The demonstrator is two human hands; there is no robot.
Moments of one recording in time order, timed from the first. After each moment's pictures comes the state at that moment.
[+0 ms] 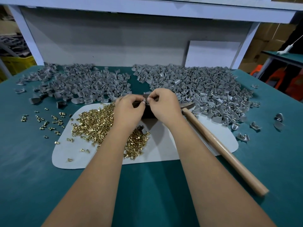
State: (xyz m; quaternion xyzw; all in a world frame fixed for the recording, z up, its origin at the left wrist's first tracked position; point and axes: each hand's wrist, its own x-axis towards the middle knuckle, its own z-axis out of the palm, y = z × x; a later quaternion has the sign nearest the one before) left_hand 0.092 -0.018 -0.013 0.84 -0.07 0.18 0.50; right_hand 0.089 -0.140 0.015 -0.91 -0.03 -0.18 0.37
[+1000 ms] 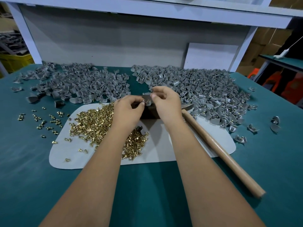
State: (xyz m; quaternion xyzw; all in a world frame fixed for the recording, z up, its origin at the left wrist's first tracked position) left_hand 0.089 -0.020 -0.012 0.84 -0.04 0.17 0.52; right_hand 0.083 -0.141 0.013 -0.78 0.01 -0.19 0.59
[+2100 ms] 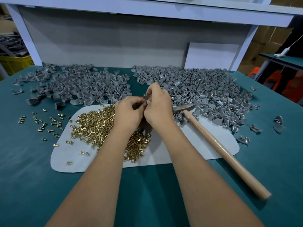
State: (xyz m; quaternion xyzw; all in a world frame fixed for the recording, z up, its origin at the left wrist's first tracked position) left_hand 0.092 -0.019 -0.011 0.83 -0.08 0.19 0.51; right_hand 0.085 -0.117 0.012 -0.90 -0.07 -0.26 0.34
